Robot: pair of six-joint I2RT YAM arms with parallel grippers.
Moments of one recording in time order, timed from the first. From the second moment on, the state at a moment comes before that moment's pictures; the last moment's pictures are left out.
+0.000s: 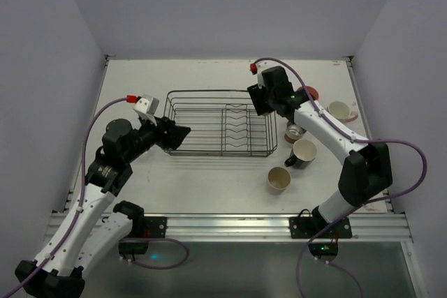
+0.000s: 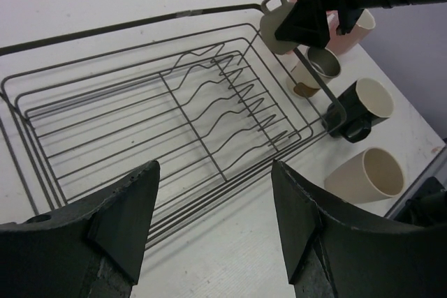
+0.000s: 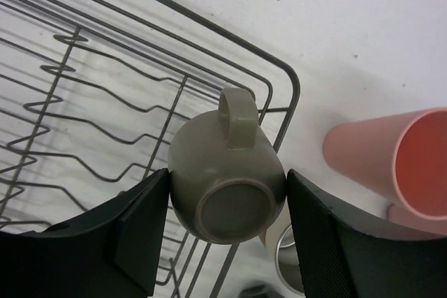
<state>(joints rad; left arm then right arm) -0.36 0.68 0.70 -0.22 0.30 -0.29 0.50 1.62 1.35 -0.49 0.22 -0.08</state>
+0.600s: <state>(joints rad) -0.37 0.84 0.49 0.31 0.60 -0.77 0.56 1.26 0.86 0.14 -0.41 0.60</state>
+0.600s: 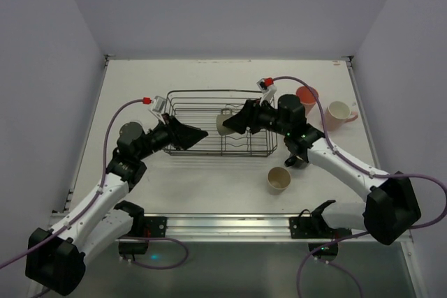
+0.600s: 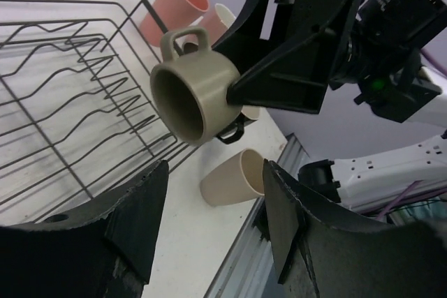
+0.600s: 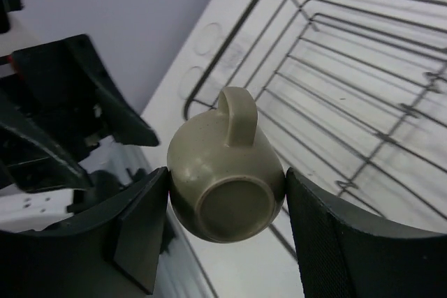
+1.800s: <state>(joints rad) -0.43 0.72 0.60 0.08 0.52 -0.60 0.68 1.46 0.77 0.73 -0.65 1.06</state>
